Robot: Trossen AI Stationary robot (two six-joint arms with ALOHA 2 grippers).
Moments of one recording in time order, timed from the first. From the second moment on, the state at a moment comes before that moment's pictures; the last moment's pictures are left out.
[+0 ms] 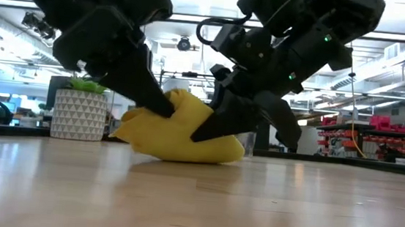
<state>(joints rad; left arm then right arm) -0.47 1.75 0.88 0.04 -0.58 -0.32 0.22 1.92 0.97 0.21 0.25 -0.40</state>
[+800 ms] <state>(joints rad) -0.30 1.23 0.46 0.24 -0.61 -0.22 -0.32 1.67 1.42 -0.48 0.15 -0.53</state>
